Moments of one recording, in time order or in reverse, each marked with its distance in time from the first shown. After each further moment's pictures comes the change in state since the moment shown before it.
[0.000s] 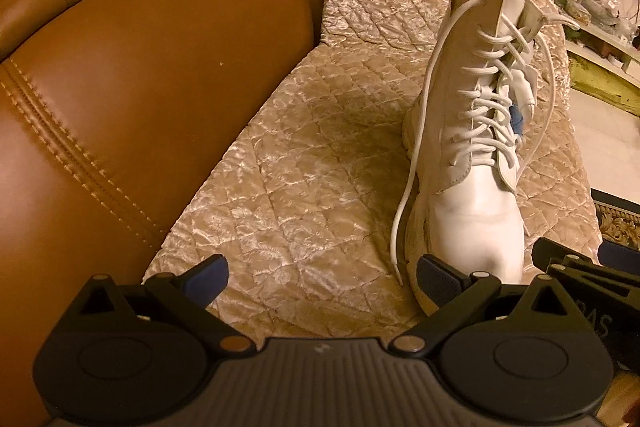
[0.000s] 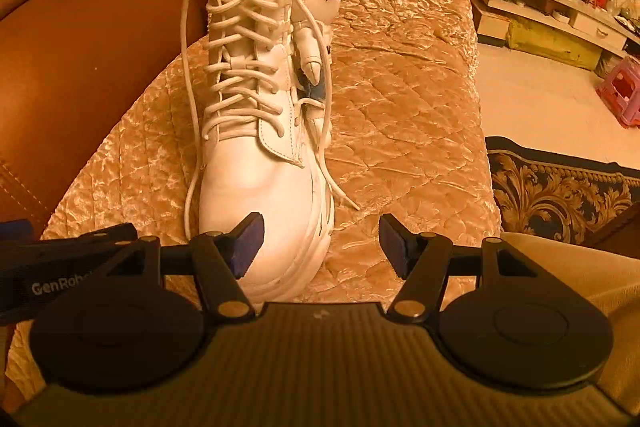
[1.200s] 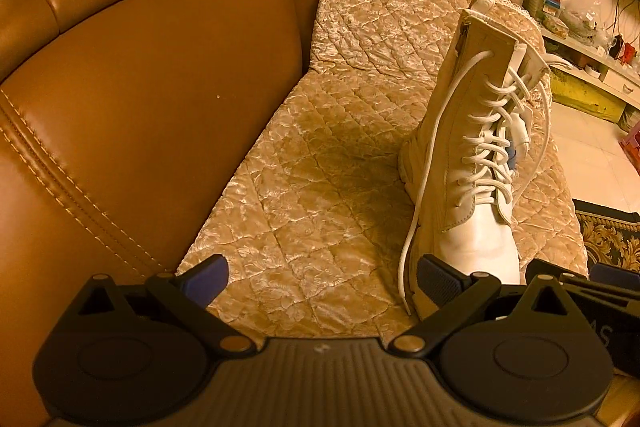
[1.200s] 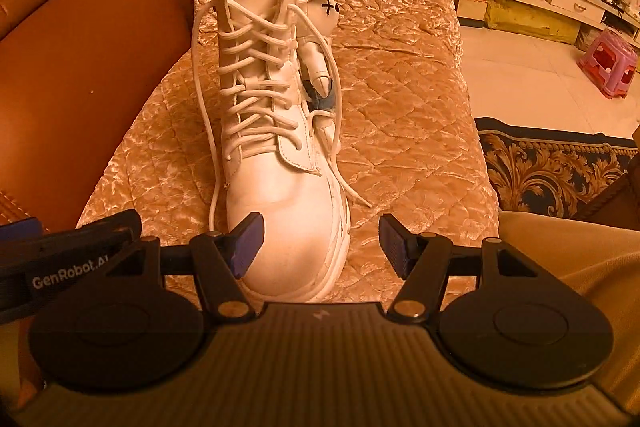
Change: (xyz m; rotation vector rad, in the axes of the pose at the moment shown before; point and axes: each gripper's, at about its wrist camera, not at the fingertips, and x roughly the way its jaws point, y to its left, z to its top) left arm -0.006 0.027 0.020 0.019 -0.038 -0.073; right arm -0.017 0.024 0.016 0.081 0.031 -0.038
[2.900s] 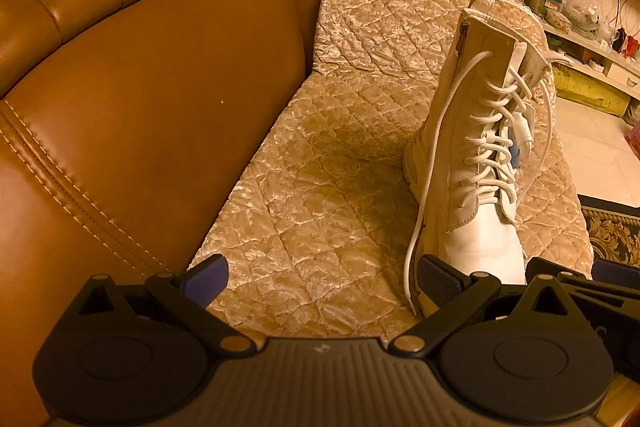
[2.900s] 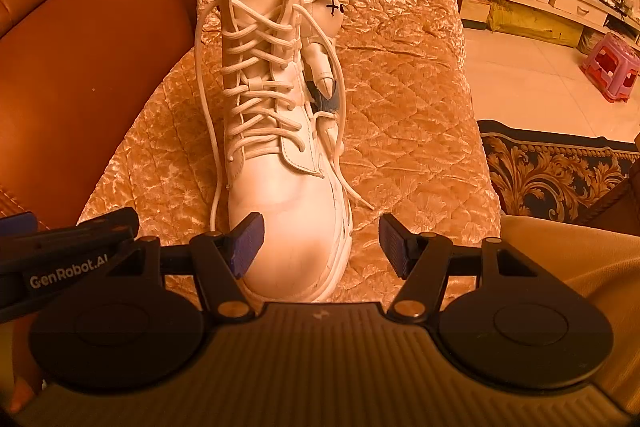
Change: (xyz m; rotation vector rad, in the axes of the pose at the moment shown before) left arm -0.002 -0.004 0.002 0.027 -0.001 0.026; right arm 0.003 0.001 0.001 -0.009 0.001 0.005
